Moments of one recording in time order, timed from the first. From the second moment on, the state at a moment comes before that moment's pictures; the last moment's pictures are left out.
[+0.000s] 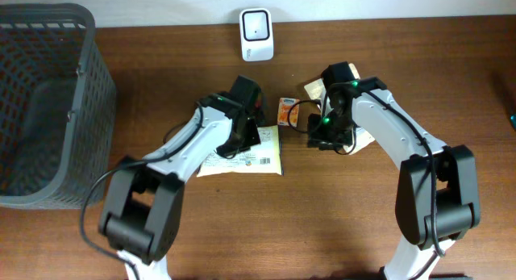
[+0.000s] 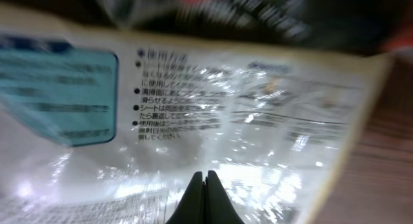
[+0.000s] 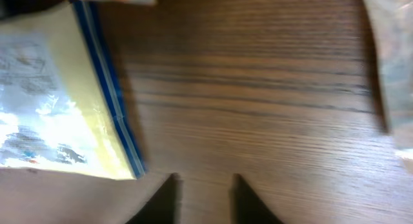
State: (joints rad) left arm -0.48 1.95 1.42 -0.86 0.04 -0.68; right arm 0.23 1.93 1.41 -0.99 -0.31 0.32
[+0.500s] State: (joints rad) left arm -0.18 1.75 1.47 -1.09 -0.14 -0.64; right arm 0.41 2.09 1.42 -0.69 -0.53 0.50
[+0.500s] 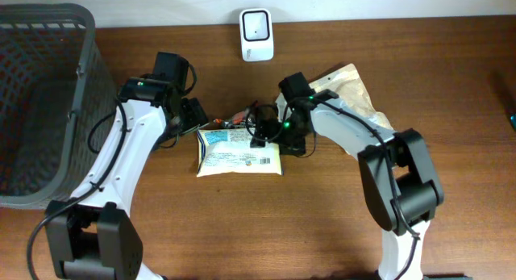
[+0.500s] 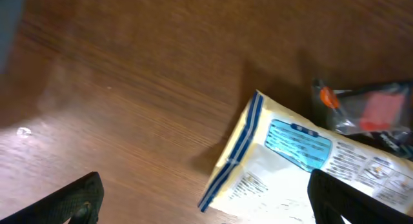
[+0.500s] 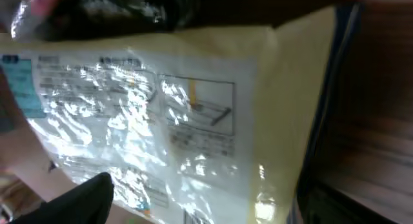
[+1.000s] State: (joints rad) left arm -0.16 1.75 1.47 -1.15 -0.26 -0.64; right arm 0.39 1.89 1.46 -0.80 -0.21 0.50
